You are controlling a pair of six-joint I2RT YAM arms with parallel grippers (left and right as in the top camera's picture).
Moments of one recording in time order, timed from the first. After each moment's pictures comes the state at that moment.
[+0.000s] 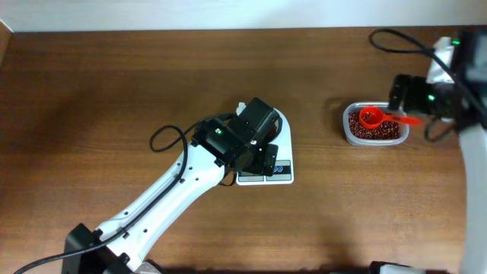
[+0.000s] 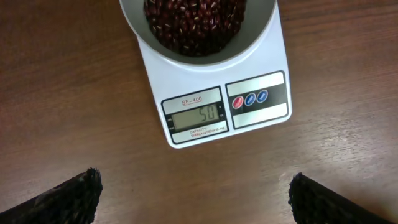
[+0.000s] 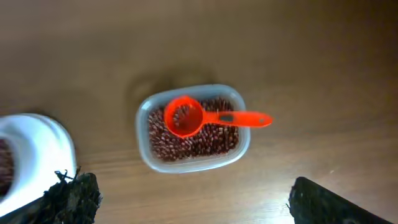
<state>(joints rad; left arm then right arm) -0.69 1.58 1.39 -1.06 -0.09 -0.45 -0.15 1.47 1.67 -1.16 0.00 0.04</state>
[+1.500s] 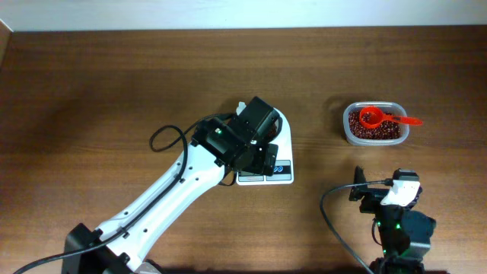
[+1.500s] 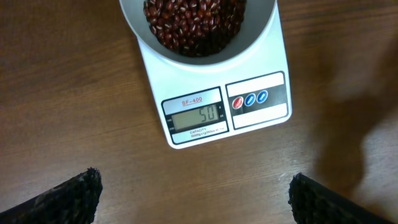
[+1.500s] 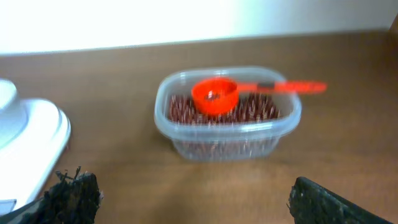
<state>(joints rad) -0.69 1.58 1.39 -1.06 -0.09 -0.45 -0.15 0.21 0.01 -0.06 -0.12 0.04</state>
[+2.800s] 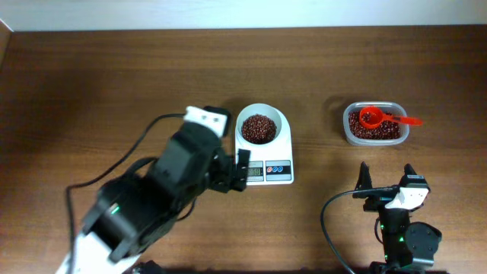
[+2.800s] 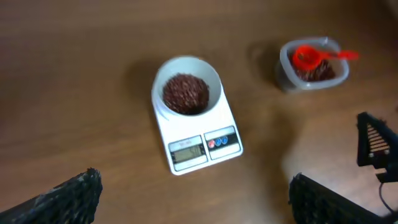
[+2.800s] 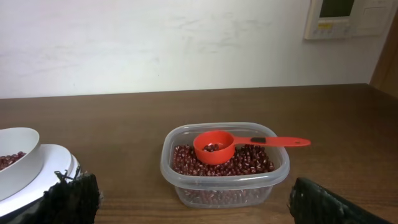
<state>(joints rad) -0.69 1.08 1.38 -1.06 -0.16 -0.40 -0.15 0.02 0.01 -0.06 -0.12 0.04</state>
